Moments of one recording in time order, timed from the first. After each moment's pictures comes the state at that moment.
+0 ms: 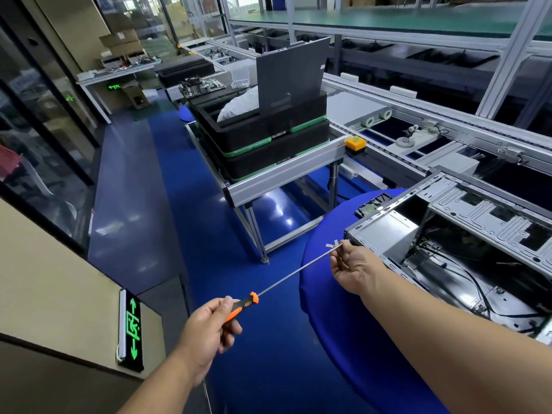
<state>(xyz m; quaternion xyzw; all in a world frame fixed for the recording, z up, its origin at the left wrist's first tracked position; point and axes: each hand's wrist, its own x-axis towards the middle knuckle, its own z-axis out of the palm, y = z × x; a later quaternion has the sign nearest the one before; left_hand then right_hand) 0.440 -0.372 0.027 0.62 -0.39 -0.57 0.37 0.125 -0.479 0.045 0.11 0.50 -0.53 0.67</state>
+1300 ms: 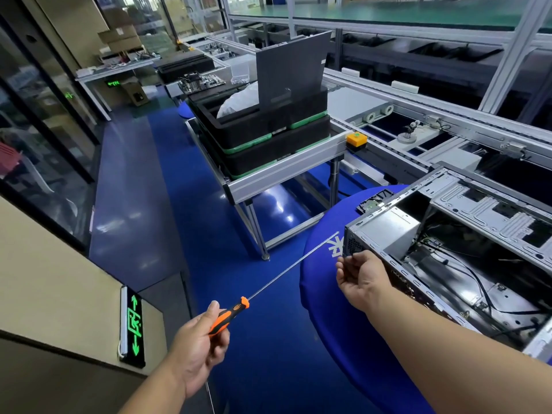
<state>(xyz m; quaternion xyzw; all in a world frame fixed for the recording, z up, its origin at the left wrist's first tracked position) 0.453 -0.359 0.021 0.63 -0.24 -0.62 0.40 0.118 -0.457 0.007 0.09 0.48 -0.57 0.65</state>
